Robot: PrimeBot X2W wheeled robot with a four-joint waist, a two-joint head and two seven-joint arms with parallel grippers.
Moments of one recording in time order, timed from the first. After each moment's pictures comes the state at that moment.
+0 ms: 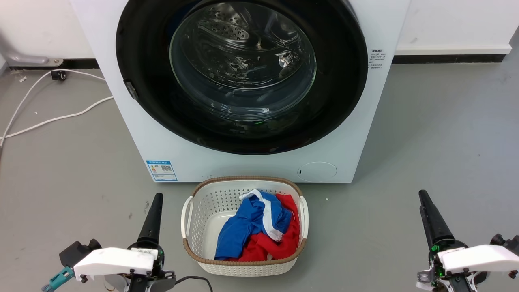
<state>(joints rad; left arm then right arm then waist) -0.07 0.05 0.02 0.23 -1.38 -0.13 0.02 -0.04 -0.08 -0.03 0.23 1.36 0.13 0.02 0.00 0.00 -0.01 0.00</state>
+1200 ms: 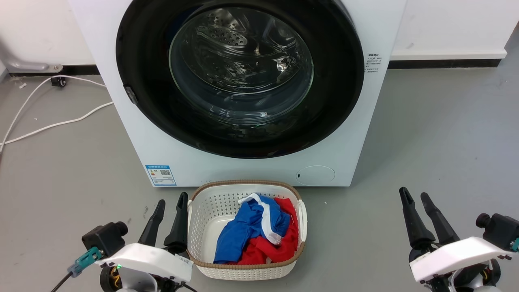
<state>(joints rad) -0.06 0.08 -0.09 0.19 -0.70 -0.11 -0.11 -0.01 -0.08 0.01 0.09 0.66 0.13 0.00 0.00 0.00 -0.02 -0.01</state>
